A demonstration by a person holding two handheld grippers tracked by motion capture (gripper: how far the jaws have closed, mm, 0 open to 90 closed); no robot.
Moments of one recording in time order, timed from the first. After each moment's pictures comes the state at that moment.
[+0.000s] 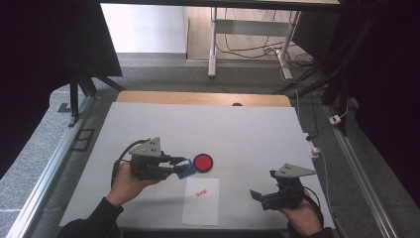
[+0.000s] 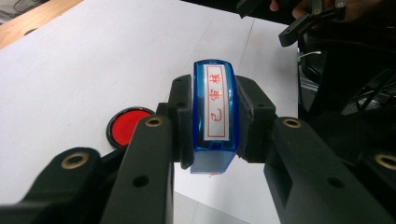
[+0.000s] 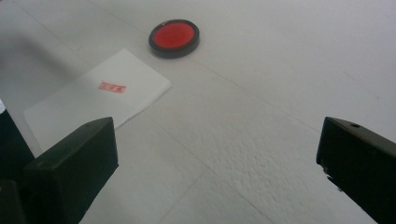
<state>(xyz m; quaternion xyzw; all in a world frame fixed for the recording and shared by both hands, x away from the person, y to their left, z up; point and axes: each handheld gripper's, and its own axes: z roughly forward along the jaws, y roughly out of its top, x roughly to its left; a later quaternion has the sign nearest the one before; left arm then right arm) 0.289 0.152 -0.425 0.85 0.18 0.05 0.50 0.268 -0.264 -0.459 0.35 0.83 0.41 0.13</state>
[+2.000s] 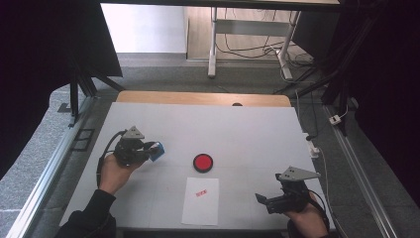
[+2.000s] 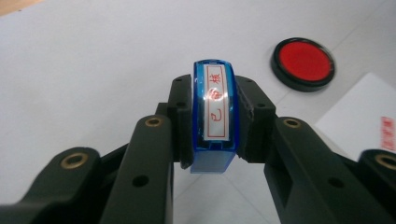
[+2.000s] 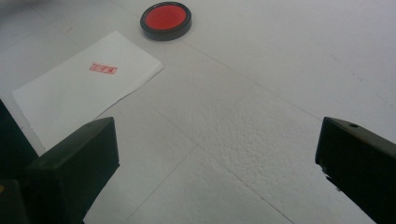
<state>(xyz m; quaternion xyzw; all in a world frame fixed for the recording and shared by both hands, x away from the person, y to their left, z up) 0.339 0.212 -0.476 0.82 0.40 0.14 0.38 0.262 -0.274 -0.458 0.36 0.84 0.39 0.14</state>
